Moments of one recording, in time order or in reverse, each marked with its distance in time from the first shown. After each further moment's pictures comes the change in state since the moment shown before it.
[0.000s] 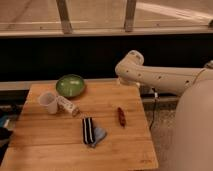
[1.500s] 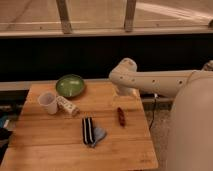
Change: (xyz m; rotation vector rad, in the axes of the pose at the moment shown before) arm 0.076 0.024 0.014 0.025 0.181 -0.120
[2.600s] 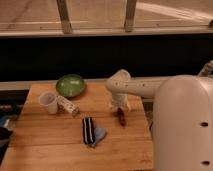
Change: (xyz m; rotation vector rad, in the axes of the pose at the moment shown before) arm 0.048 0.030 0.077 -0.058 0.219 0.039
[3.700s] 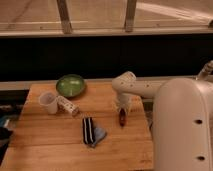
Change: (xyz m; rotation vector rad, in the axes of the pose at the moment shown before) arm 0.004 -0.021 0.021 -0.016 0.076 0.139
